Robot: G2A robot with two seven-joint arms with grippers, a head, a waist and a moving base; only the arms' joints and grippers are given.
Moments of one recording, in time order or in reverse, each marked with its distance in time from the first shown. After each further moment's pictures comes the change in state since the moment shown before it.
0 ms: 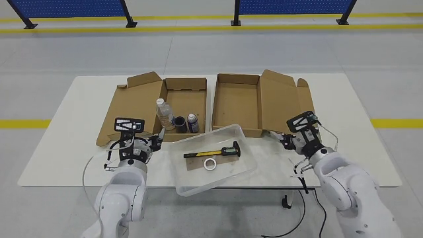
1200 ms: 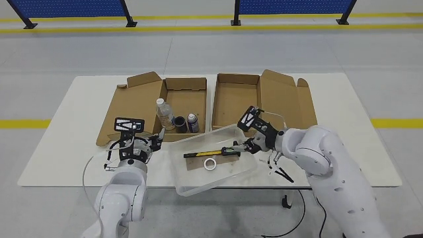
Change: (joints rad) left arm 0.000 0.000 0.000 0.000 0.000 0.000 0.000; right arm 0.409 -0.030 -0.346 0.213 0.312 -0.177 0.442
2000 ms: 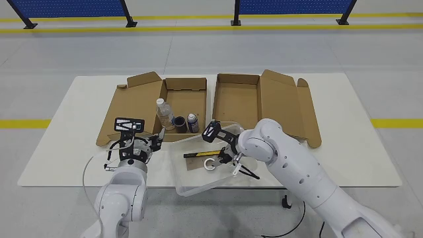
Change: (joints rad) left arm 0.000 0.000 0.000 0.000 0.000 0.000 0.000; right arm 0.287 -0.120 -0.398 0.394 0.084 0.129 0.081
